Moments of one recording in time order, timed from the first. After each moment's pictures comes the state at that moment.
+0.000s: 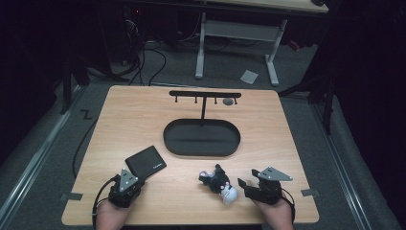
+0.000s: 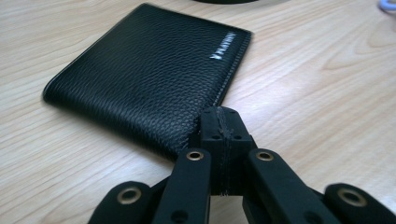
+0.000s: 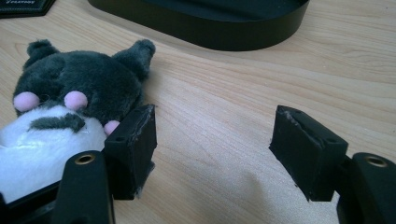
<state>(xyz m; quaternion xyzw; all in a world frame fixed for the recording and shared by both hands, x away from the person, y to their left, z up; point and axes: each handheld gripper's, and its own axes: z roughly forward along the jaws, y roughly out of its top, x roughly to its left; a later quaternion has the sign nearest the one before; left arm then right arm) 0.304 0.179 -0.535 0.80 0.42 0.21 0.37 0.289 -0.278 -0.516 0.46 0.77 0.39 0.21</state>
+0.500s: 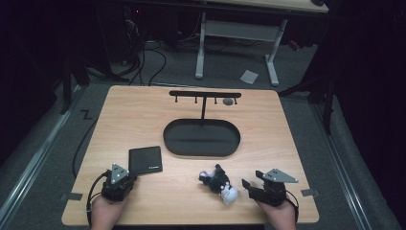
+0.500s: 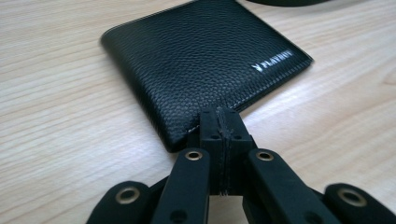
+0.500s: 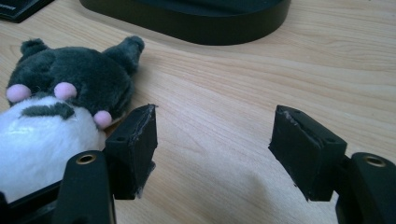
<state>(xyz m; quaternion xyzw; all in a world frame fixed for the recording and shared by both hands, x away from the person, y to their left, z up) 0.321 0.198 -0.535 0.77 0.47 0.21 0.37 0.283 -0.290 -0.517 0.48 0.76 0.40 0.21</state>
